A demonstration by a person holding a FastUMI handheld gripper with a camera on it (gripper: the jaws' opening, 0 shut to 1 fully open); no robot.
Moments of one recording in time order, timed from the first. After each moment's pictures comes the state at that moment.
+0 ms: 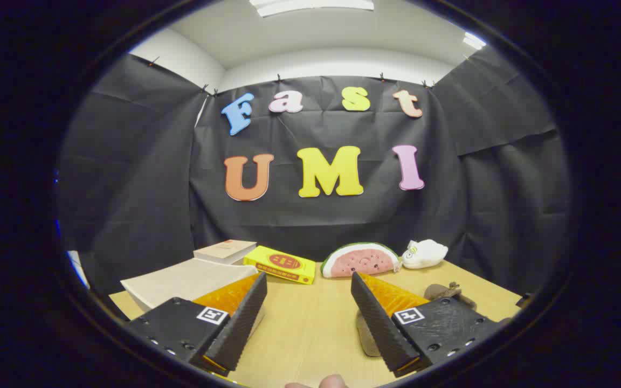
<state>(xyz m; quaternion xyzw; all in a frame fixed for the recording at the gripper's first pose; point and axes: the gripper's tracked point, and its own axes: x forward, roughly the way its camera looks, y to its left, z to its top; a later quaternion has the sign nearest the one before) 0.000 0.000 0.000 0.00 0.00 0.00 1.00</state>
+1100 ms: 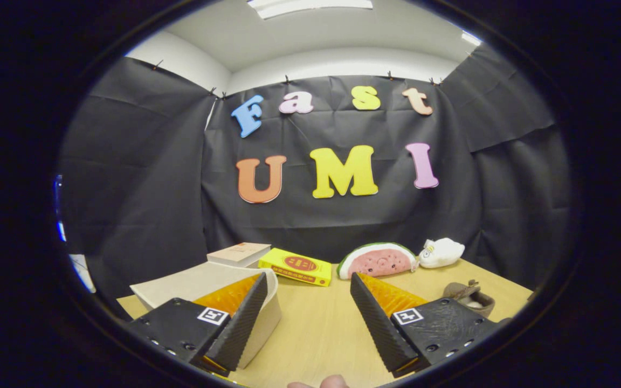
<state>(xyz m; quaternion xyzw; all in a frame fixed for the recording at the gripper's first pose) 0.015 0.026 -0.008 0.01 0.00 0.04 1.00</state>
